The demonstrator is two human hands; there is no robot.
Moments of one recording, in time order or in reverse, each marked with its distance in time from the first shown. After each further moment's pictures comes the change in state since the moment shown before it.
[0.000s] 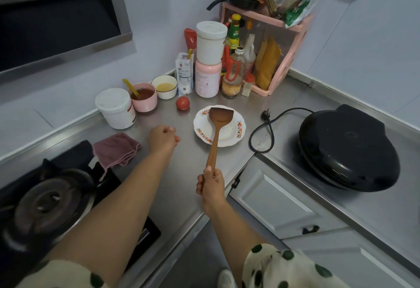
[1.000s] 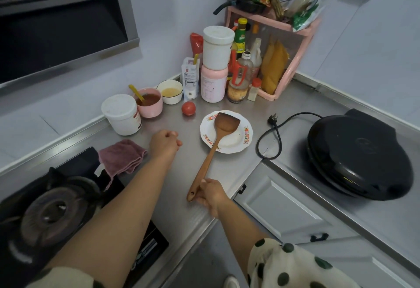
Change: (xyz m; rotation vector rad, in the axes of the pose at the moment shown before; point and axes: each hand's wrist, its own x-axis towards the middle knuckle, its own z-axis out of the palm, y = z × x) left_hand 0.025 -0.005 -0.011 0.006 -0.007 0.004; right_hand 0.032 0.006 0.015 -0.209 -0.161 0.220
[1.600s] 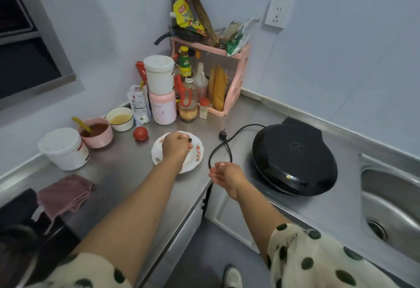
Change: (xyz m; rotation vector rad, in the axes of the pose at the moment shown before) left_hand -0.069 0.092 0.135 -0.085 -0.226 0.099; right_hand -0.056 -0.119 -0.157 0.111 0.218 -0.197
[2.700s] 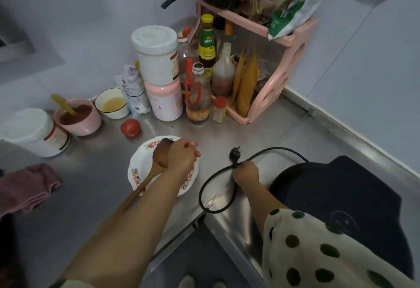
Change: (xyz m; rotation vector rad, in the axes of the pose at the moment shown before) left_hand 0.128 -0.013 0.123 0.080 0.201 -0.185; right_hand 0.274 -0.057 -0.048 -0.995 0.082 -0.067
